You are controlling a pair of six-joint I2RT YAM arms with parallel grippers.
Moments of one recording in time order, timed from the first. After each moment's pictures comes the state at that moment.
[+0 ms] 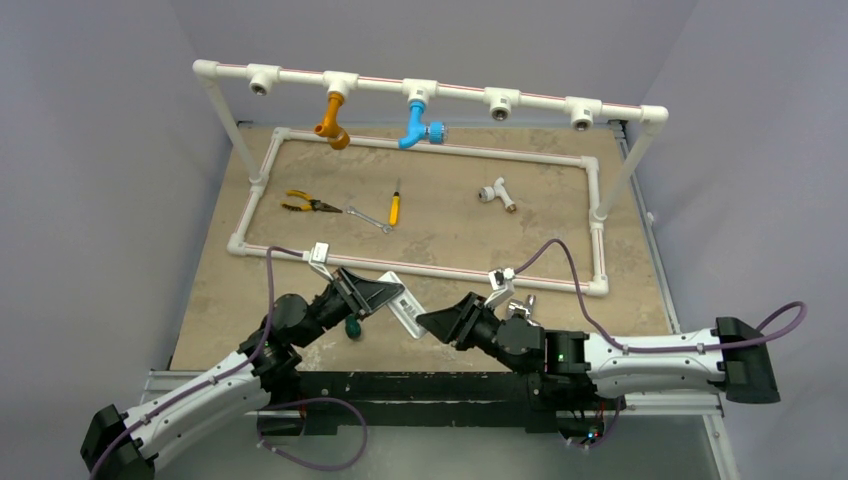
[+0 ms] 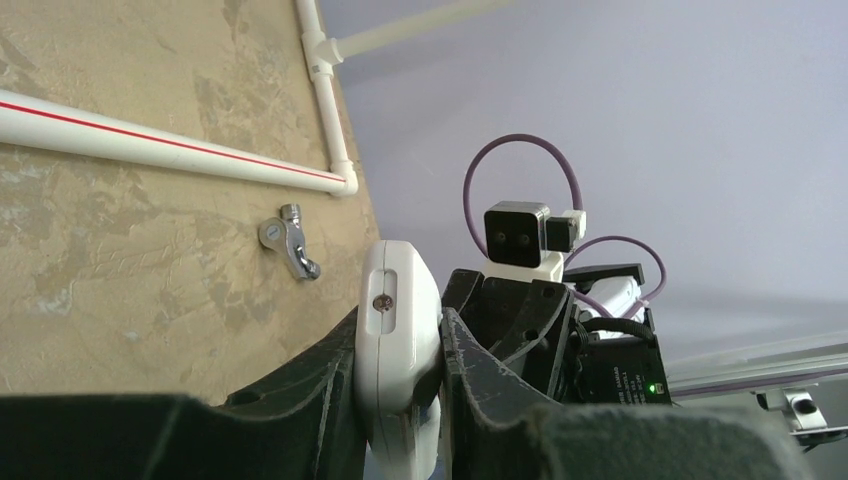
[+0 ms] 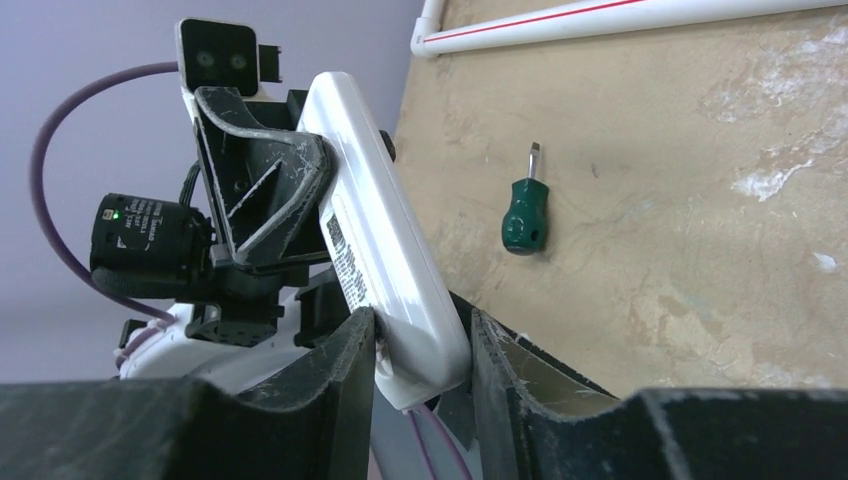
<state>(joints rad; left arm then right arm) -0.83 0.49 0.16 0.36 0.05 -1.26 1.43 0.86 0.38 0.26 0.56 1.24</state>
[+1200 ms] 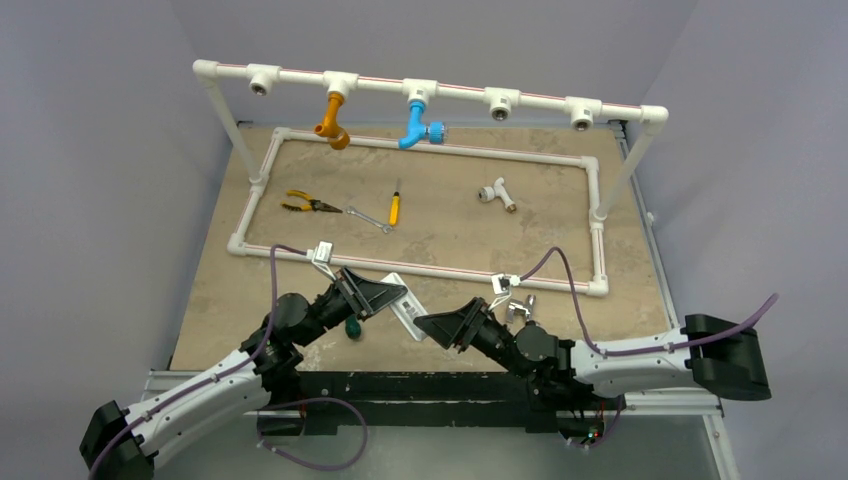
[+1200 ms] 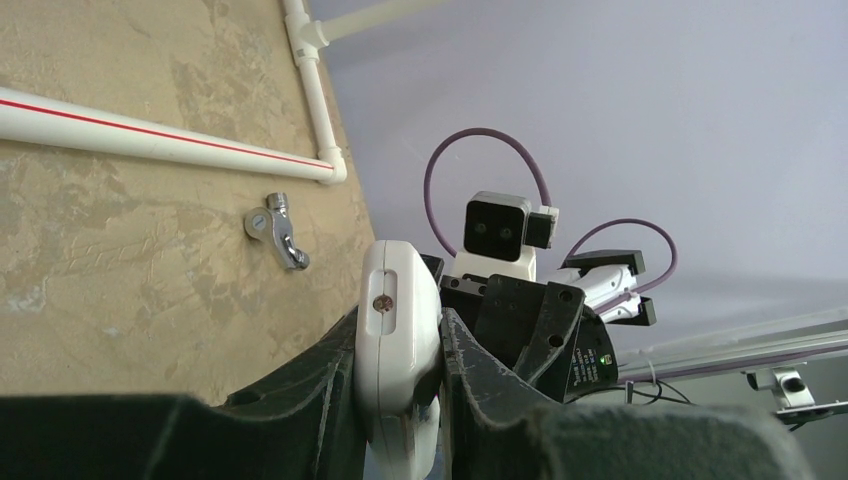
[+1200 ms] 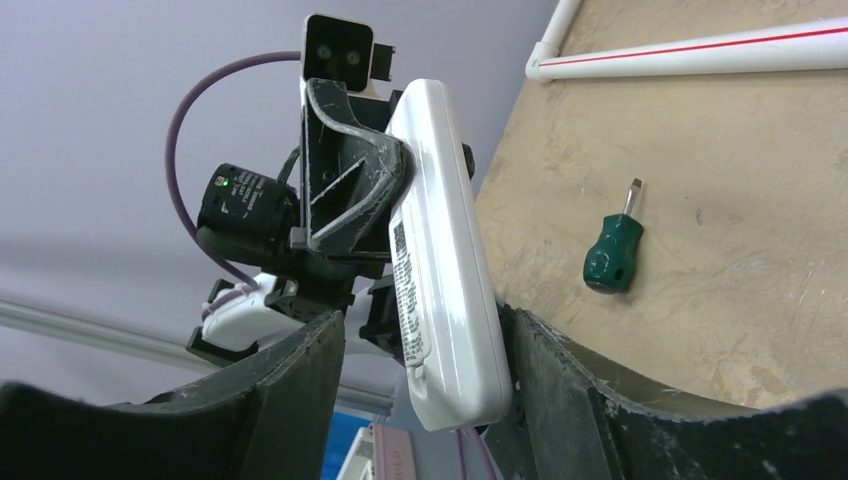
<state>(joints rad) -0.83 0.51 0.16 0.40 0.08 -1.26 1.42 0.96 0.18 0.87 0.48 1.12</state>
